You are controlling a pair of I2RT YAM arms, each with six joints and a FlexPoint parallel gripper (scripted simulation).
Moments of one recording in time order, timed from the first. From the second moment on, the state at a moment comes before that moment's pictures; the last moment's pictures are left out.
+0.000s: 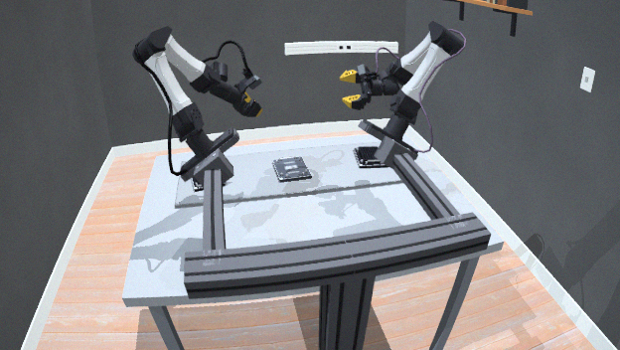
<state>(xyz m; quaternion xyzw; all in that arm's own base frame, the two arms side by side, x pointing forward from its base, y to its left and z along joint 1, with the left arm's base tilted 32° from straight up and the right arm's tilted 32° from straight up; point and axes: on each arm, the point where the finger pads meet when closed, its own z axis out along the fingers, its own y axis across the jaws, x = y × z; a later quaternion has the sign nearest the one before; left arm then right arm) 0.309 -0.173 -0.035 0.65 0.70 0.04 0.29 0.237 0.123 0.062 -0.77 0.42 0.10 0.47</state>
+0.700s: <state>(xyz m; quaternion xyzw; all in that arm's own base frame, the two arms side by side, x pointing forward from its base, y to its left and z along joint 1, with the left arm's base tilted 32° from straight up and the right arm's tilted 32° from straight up) 0.316 -0.135 -0.062 0.43 0.86 0.07 0.27 0.266 0.093 0.012 -0.67 0.63 0.10 0.36</state>
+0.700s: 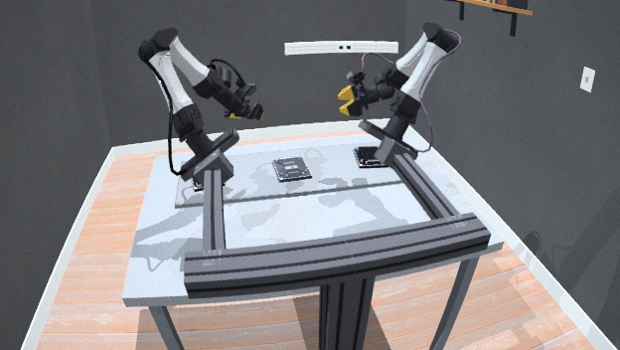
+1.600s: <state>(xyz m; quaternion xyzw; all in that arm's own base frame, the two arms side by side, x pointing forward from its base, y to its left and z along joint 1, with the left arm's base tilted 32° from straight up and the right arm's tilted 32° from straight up) 0.310 -0.045 -0.097 -0.16 0.91 0.14 0.35 0.320 0.022 -0.064 -0.21 0.94 -0.03 0.27</state>
